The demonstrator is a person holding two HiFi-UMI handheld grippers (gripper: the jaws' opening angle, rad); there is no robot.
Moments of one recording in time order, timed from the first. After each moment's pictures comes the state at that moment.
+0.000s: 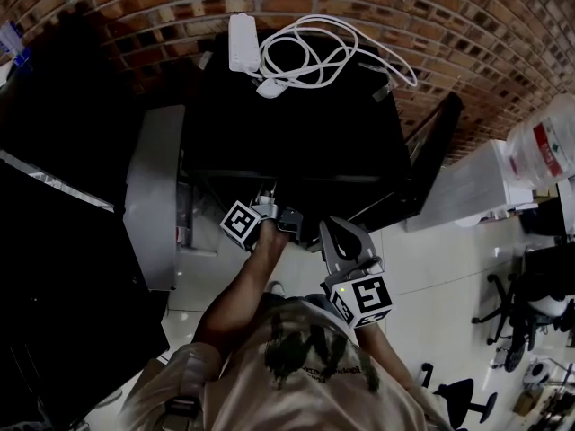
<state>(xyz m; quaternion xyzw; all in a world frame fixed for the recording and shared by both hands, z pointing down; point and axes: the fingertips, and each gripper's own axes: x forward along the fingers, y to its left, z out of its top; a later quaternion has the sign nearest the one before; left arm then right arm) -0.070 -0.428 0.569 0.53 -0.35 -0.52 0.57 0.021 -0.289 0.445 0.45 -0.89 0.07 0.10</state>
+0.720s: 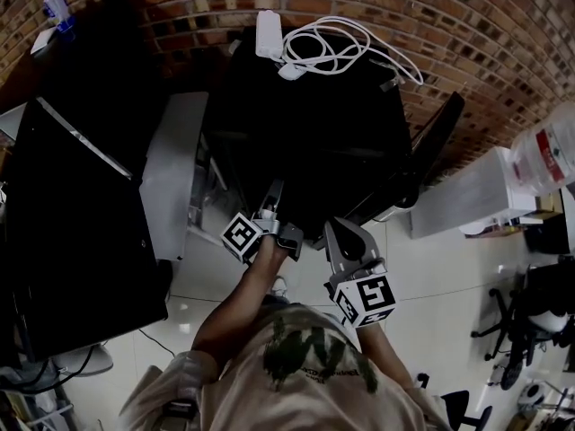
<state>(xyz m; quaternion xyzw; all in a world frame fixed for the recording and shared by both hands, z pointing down) -0.079 -0.330 0.544 0.55 -0.36 -0.52 0.55 0.023 -0.227 0.434 0.42 -0.90 0.07 0.08</state>
